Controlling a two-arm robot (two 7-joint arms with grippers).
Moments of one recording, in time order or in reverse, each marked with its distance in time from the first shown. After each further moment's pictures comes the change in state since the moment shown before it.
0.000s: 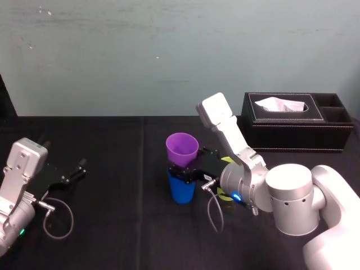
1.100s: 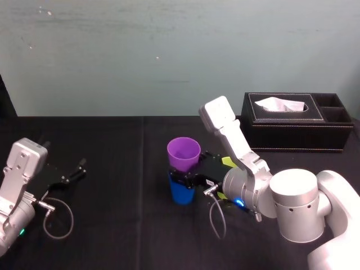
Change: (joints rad) left arm 0.000 0.000 0.000 0.000 0.000 0.000 0.000; right arm -0.046 0.004 0.015 -0.069 -0.010 0.042 0.002
